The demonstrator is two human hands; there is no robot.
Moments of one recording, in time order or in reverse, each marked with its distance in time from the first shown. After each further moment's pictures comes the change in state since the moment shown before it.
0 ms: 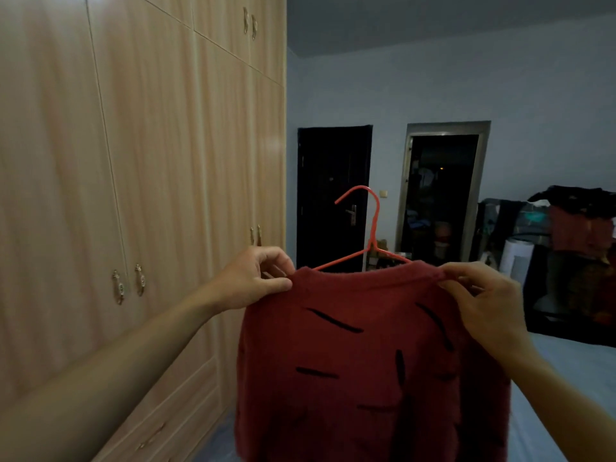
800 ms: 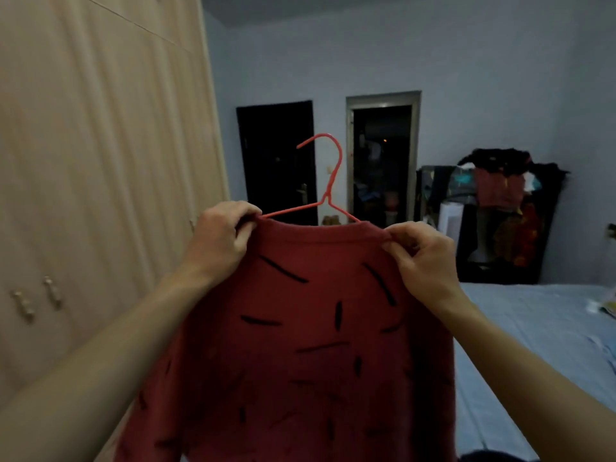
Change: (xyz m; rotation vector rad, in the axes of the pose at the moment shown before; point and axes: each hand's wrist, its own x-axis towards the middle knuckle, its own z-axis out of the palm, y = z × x) left_hand 0.074 0.052 0.093 0.554 0.439 0.450; right_hand 0.004 0.038 -0.051 -0.024 0.051 0.085
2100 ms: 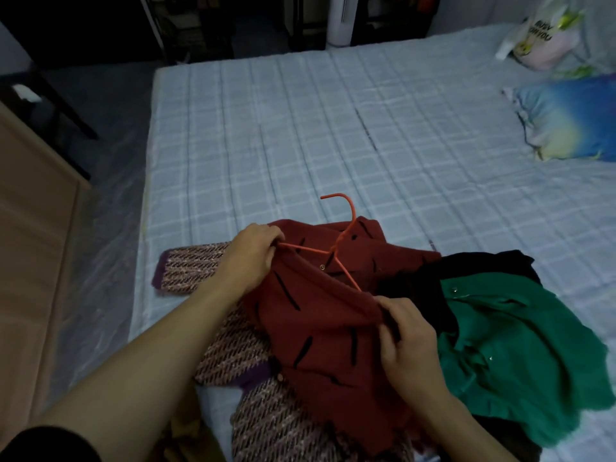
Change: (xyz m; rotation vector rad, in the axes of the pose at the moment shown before) left_hand -0.264 -0.117 0.567 -0.452 -0.959 -0.037; right_hand -0.340 0.268 0.170 -0.455 -0.250 0.801
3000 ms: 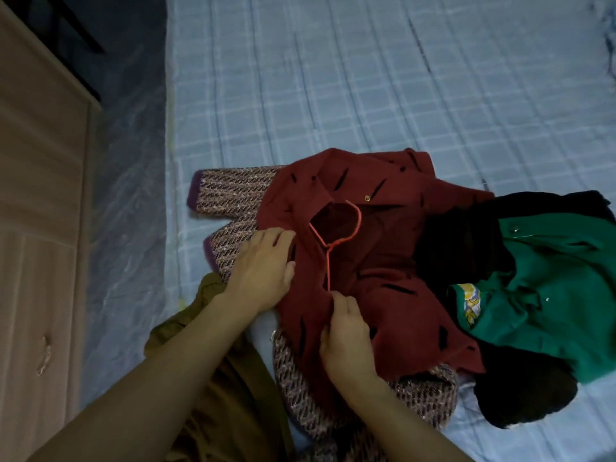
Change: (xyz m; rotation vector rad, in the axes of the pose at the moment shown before) left_hand -0.151 -0.036 0.036 0.150 -0.233 -0.158; right_hand -0.105 -0.061 0.155 -0.172 -0.454 0.319
